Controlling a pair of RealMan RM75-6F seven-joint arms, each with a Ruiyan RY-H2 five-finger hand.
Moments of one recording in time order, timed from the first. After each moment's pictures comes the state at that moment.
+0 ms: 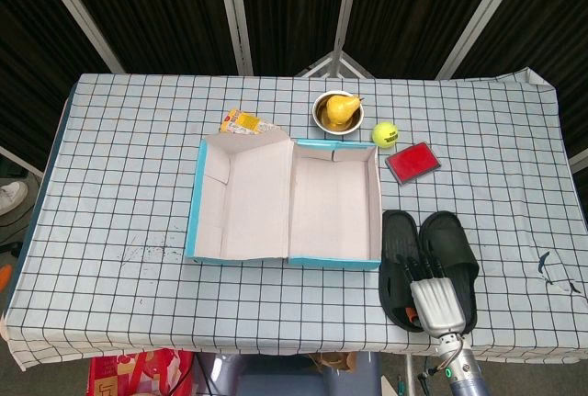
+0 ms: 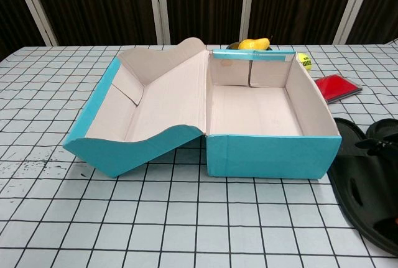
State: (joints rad) left arm 0.00 -1.00 -0.07 -1.64 1.44 1.55 -0.11; right arm 0.13 -1.47 0.00 -1.76 -1.35 1.28 -0.74
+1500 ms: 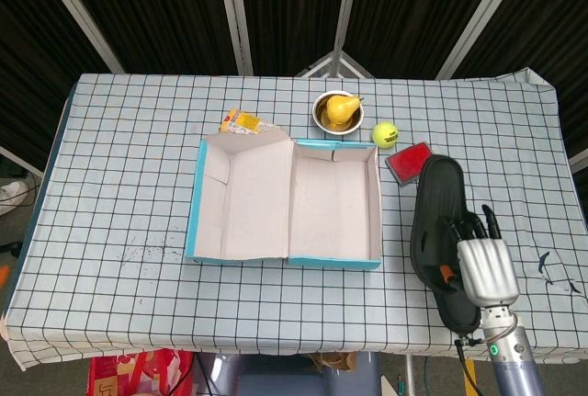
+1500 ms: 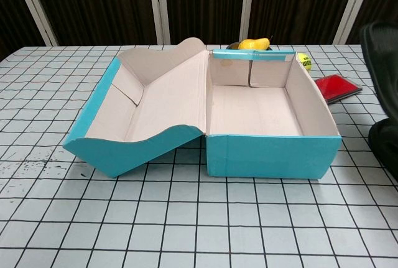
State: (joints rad) left arm 0.01 -0.99 -0.08 -1.64 1.45 1.56 -0.15; right arm 0.20 -1.14 0.17 -2.05 -1.31 1.39 -0.67
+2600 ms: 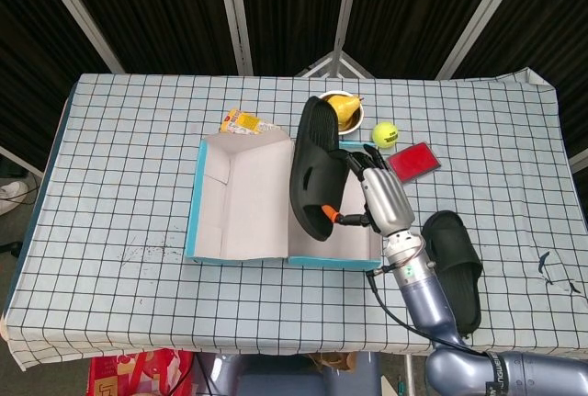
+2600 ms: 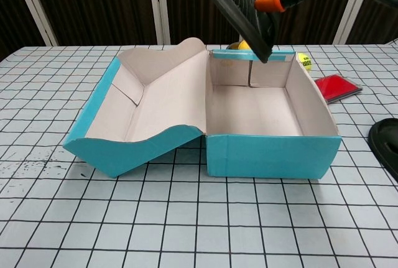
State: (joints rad) left arm -0.01 -0.99 -0.09 -1.59 1.40 1.52 -0.20; right arm 0.65 -1.38 0.46 -2.07 -0.86 1.22 -0.31
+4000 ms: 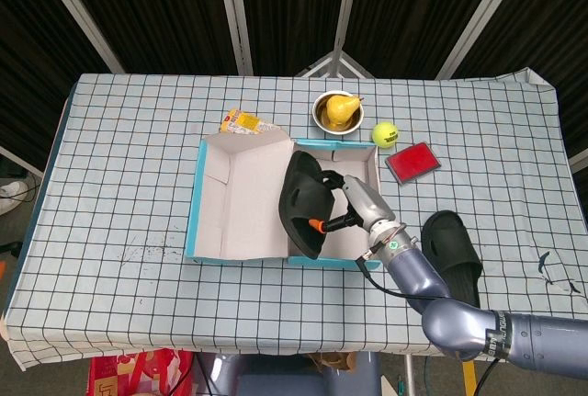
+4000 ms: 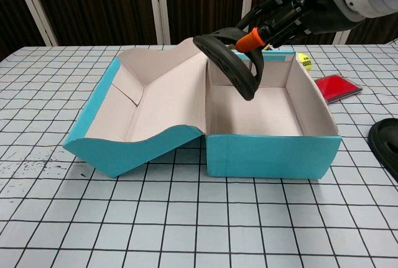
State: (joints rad) left arm -0.01 -1.00 -0.09 -1.60 1.40 1.51 -0.18; right arm 0.97 -1.17 0.49 -2.06 -0.09 0.92 -0.27
